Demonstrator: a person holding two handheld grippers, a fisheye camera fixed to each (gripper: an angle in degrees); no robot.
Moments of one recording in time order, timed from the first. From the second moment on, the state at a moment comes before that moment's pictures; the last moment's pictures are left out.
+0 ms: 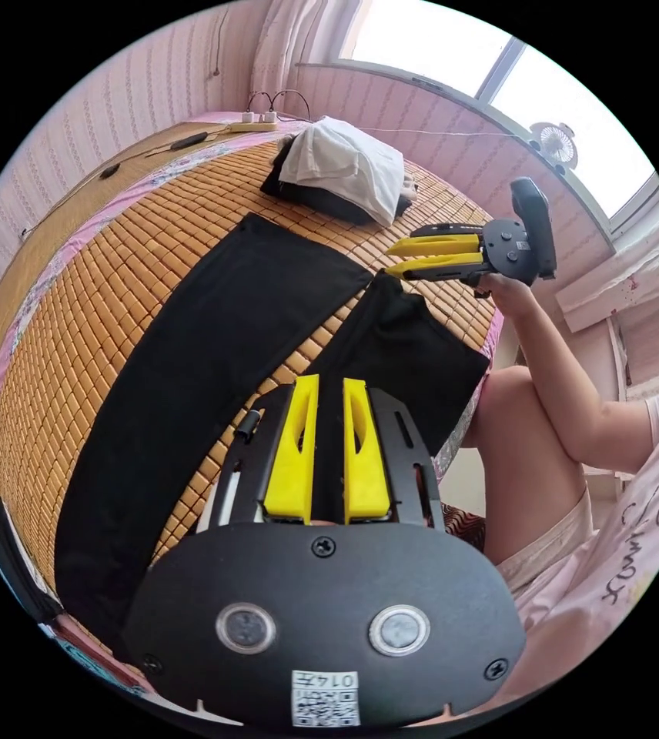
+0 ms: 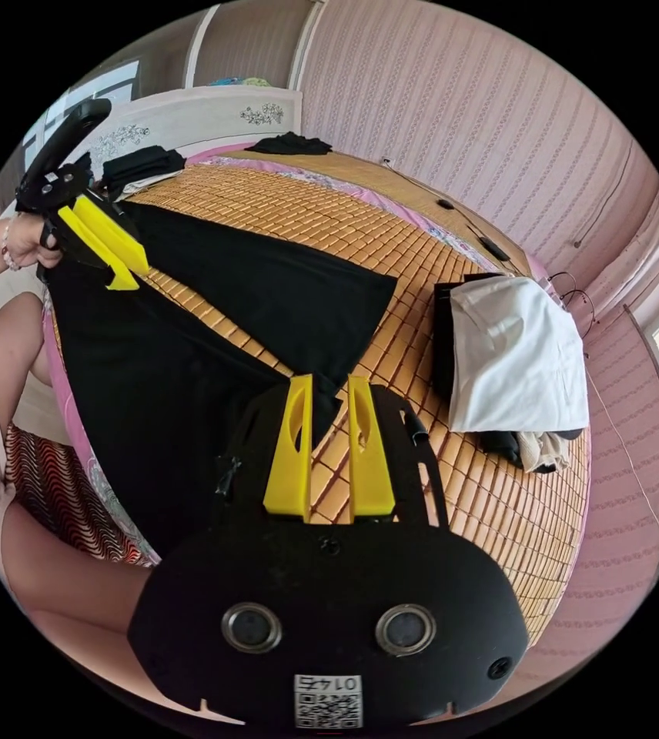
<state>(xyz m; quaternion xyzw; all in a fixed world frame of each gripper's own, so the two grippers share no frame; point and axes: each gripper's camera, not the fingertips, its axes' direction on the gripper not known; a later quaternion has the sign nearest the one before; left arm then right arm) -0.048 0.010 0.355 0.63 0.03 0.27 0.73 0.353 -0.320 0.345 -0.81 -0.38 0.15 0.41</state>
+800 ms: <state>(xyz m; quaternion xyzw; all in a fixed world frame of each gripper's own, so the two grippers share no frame) -0.420 0.199 0.669 0.68 0.22 -0.01 0.70 0.283 -0.396 0.398 -0.80 -0.47 0.17 0.33</state>
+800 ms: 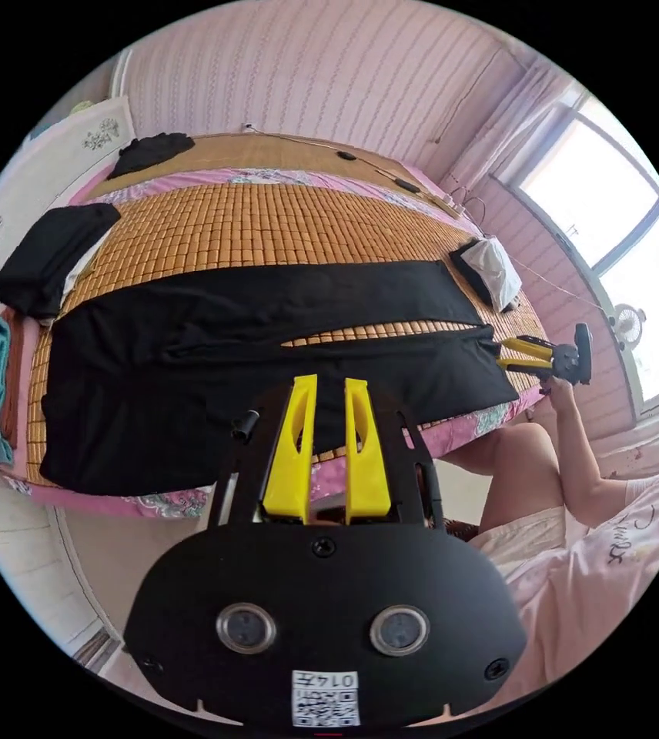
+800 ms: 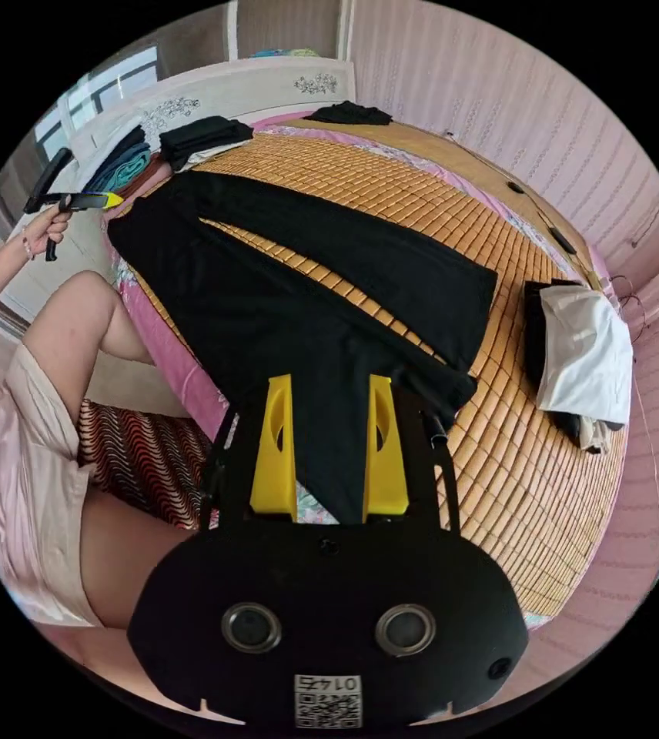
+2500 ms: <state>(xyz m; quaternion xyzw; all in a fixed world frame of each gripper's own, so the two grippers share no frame) -0.769 0.237 0.803 0.70 0.41 -0.28 0.51 0.319 -0.102 0.494 -0.92 -0.16 0.26 0.24</state>
